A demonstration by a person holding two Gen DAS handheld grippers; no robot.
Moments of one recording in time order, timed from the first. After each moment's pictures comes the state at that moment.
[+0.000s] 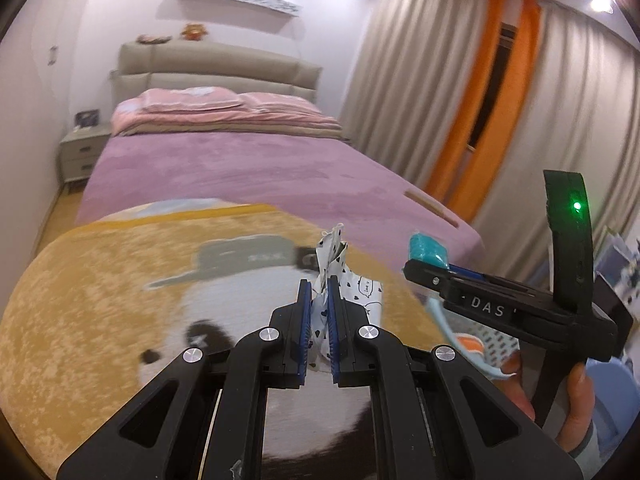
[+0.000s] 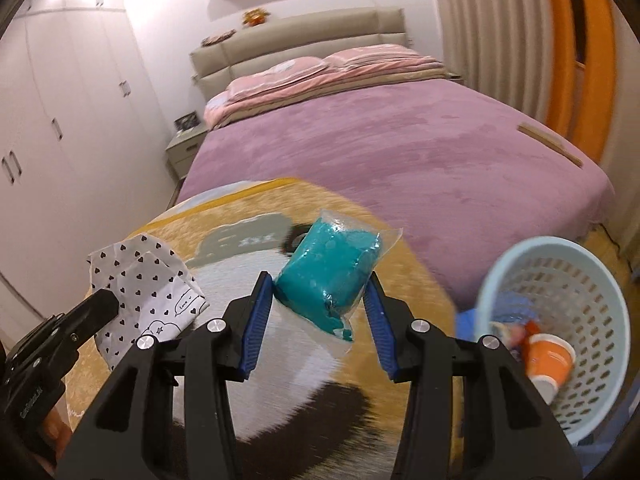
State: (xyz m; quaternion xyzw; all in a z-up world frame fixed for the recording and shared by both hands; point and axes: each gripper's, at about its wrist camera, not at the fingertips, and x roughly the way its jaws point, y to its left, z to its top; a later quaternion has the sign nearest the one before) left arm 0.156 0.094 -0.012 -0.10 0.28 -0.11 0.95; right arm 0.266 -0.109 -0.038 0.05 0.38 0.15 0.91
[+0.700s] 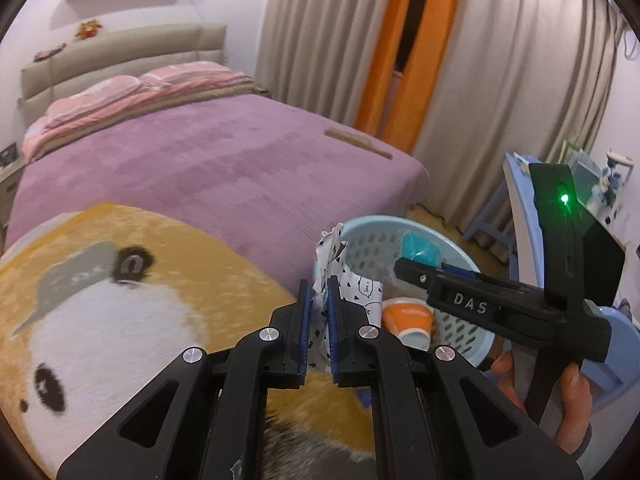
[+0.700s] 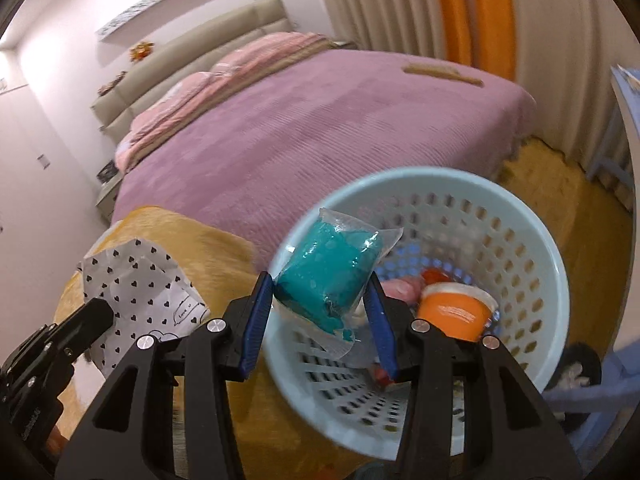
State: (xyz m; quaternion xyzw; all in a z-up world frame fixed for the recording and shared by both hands) left arm 0.226 -0.078 -0.047 -0.01 0.35 -0.24 0.91; right arm 0.275 -0.287 -0.091 0.16 0.42 0.00 0.89
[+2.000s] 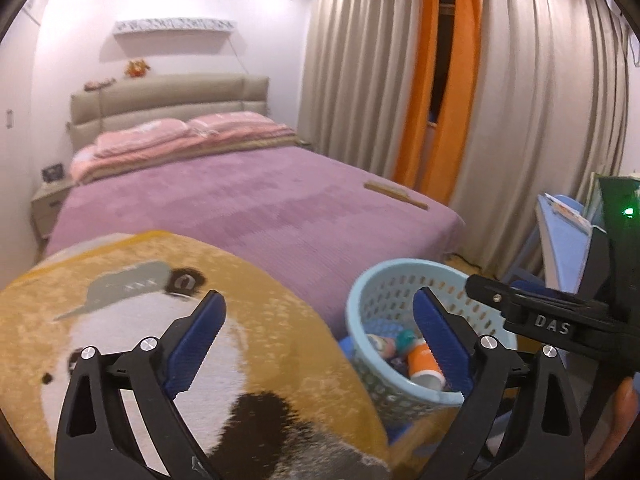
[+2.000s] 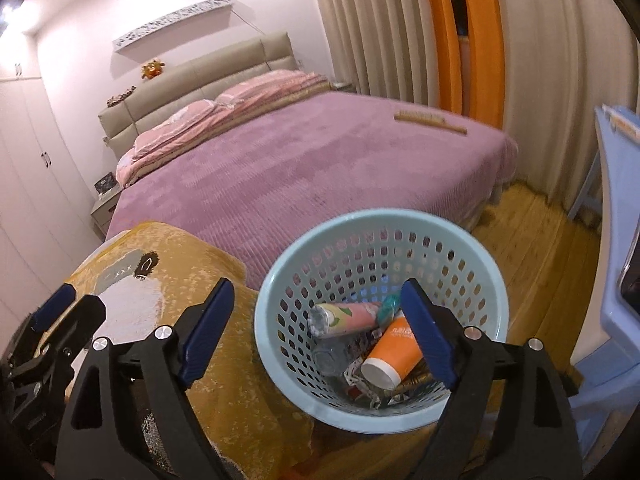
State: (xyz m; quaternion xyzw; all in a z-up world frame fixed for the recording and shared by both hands) left arm 0.170 -0.057 -0.026 -0.02 0.24 -0.14 0.96; right arm 0.217 -0.285 -0.045 0.10 0.34 -0.01 0.93
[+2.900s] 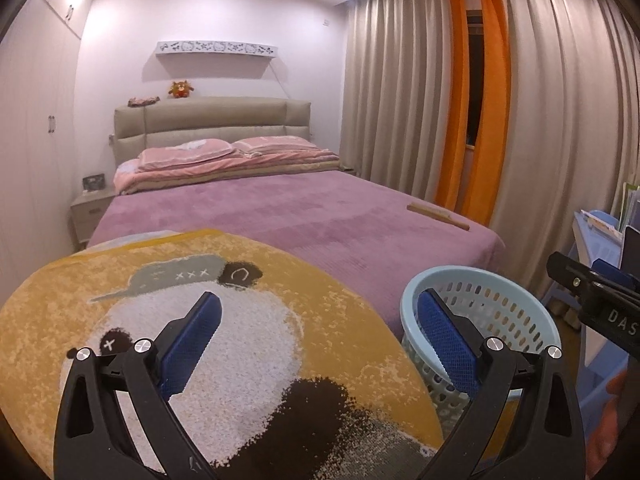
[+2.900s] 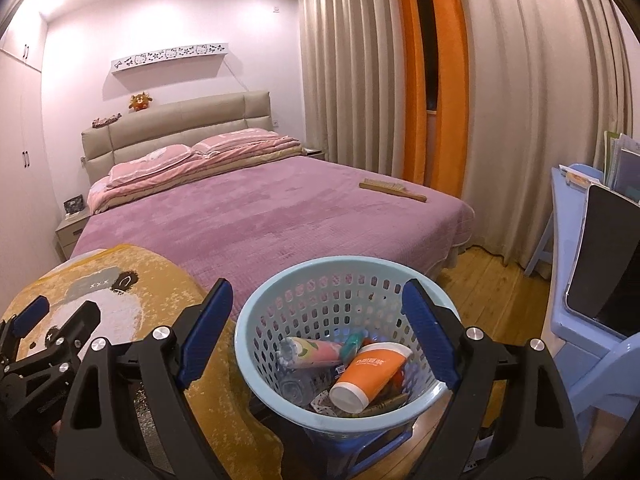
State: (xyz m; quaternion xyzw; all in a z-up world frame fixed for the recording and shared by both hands) left arm 0.148 -0.030 -0.051 -0.02 0.20 -0.07 0.98; right arm 0.168 -0.259 -0.045 0.04 0.23 -0.09 0.97
